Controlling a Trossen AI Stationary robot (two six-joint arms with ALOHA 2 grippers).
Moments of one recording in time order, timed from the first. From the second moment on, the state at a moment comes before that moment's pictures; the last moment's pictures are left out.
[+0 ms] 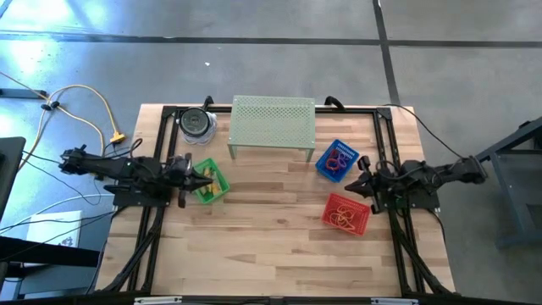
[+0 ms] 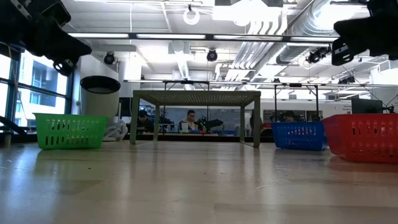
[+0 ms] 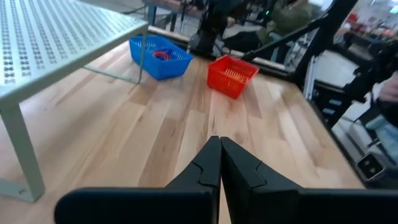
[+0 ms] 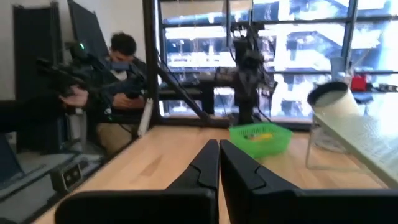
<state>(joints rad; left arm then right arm) -0.21 0.16 0.22 -0.22 -0.24 -0.33 0.19 0.01 0.01 0.13 0.00 0.02</state>
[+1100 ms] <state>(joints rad) -0.21 0.01 0.05 -0.05 -0.13 -0.22 0.17 0.02 0.01 0.04 0.10 0.04</state>
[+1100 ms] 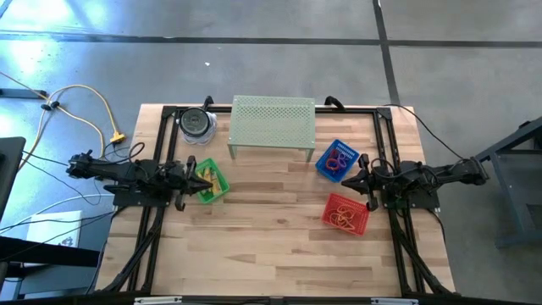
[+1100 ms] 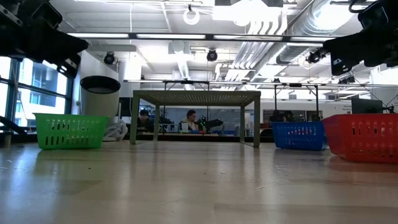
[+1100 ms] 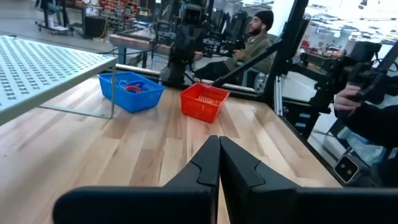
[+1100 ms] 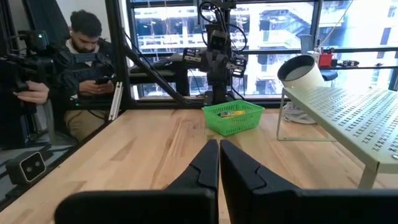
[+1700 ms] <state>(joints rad) -0.21 0.02 0.04 -0.05 -0.15 -0.11 0.17 0.02 0.01 0.03 0.11 -0.02</state>
